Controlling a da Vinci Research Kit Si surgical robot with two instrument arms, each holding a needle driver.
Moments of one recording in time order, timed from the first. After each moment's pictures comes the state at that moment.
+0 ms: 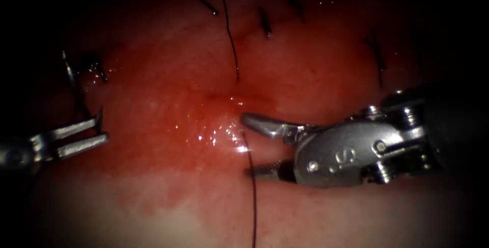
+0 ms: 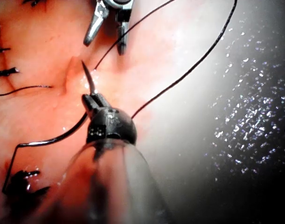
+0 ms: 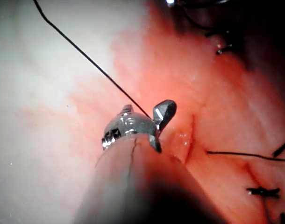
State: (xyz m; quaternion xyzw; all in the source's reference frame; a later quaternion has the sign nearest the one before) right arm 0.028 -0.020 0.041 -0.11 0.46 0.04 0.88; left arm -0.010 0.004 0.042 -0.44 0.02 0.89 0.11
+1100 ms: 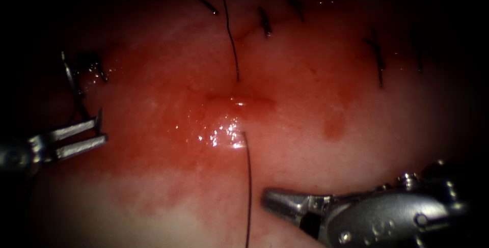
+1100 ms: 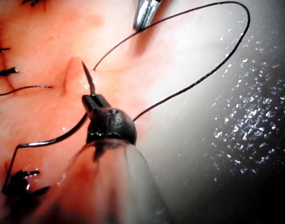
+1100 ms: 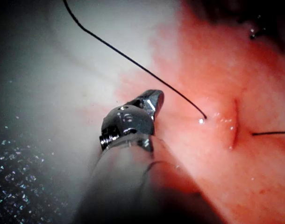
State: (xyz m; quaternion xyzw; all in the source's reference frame) right arm 0.025 -0.025 0.037 -0.04 0.45 0.12 0.88; left arm -0.010 0.004 0.042 -0.43 0.02 0.89 0.11
